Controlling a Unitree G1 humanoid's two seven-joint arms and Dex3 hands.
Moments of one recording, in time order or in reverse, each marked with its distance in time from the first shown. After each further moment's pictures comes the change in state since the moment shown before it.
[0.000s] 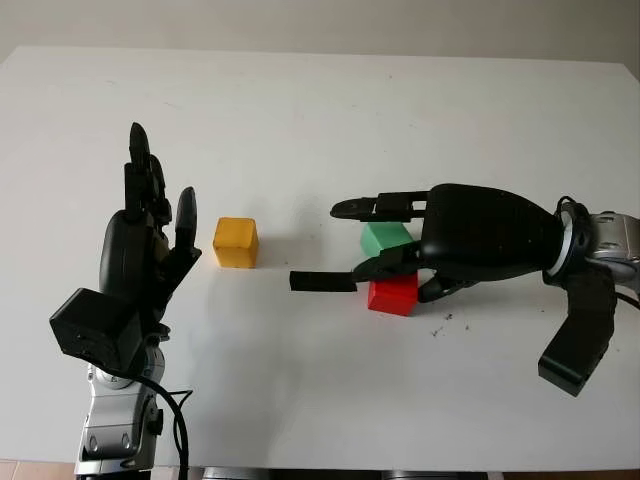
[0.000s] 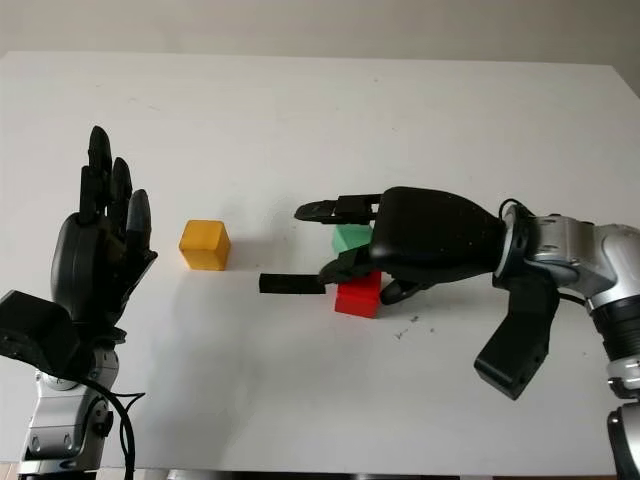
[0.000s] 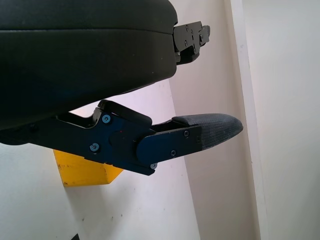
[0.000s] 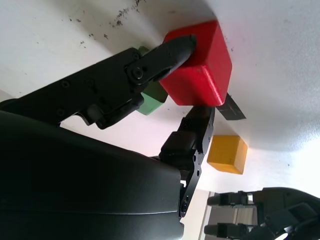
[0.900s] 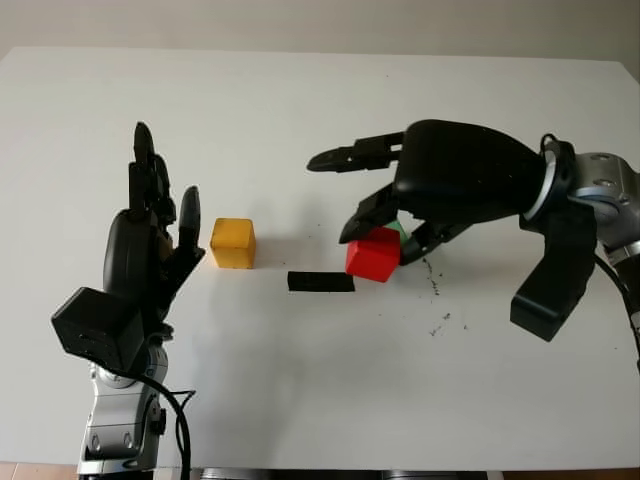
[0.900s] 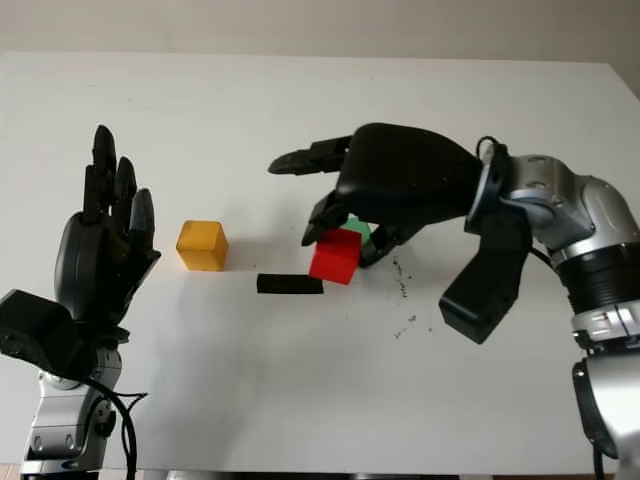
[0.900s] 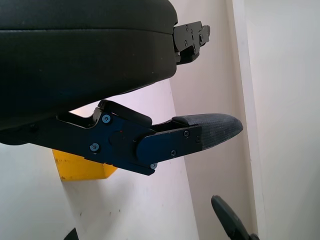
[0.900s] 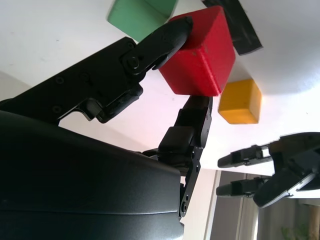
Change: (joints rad) left arm 0.000 -0.007 -0.010 -0.010 -0.004 0.011 0.004; right arm -0.228 0.132 0.072 0.001 0.375 0.207 0.418
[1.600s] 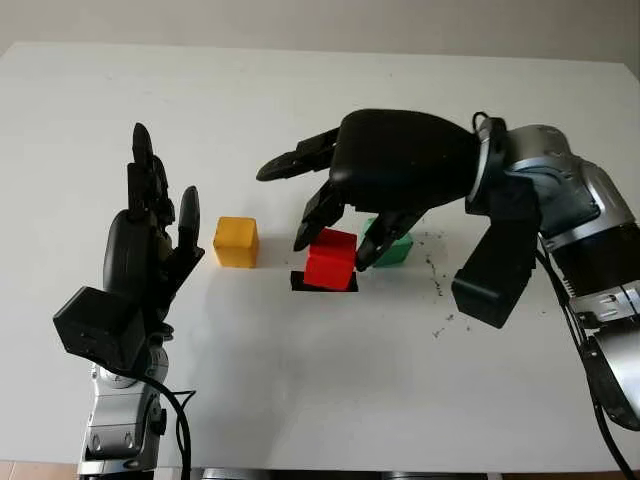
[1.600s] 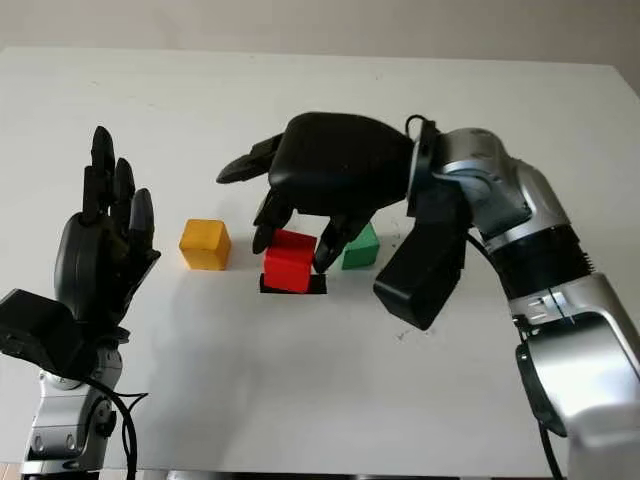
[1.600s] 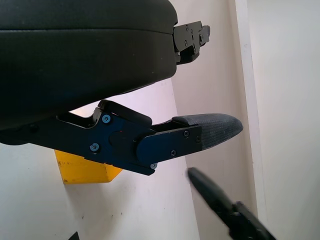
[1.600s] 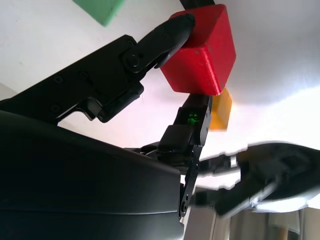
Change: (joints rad) left arm 0.000 -0.003 -0.001 -0.001 0.007 0.005 0.011; right arm -0.071 0.134 0.067 -0.001 -0.098 0.019 0.101
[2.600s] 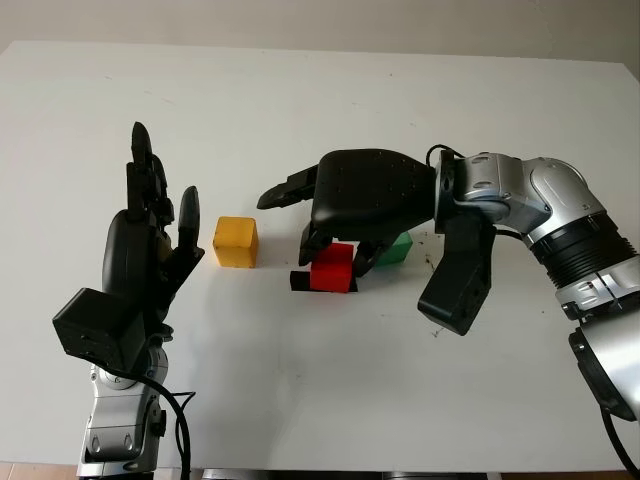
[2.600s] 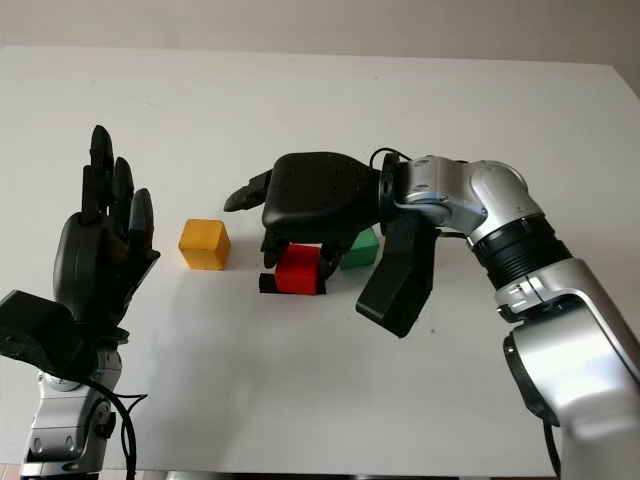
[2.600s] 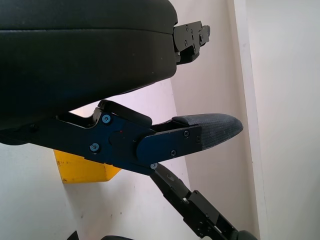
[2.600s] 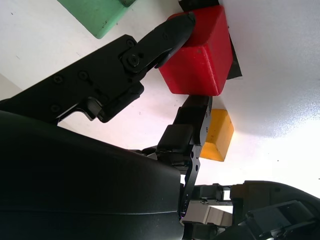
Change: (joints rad) left arm 0.006 -0.001 -0.001 -0.012 0.005 0.003 0.003; right arm -0.061 0.021 0.106 0.147 -0.306 -0.073 -0.334
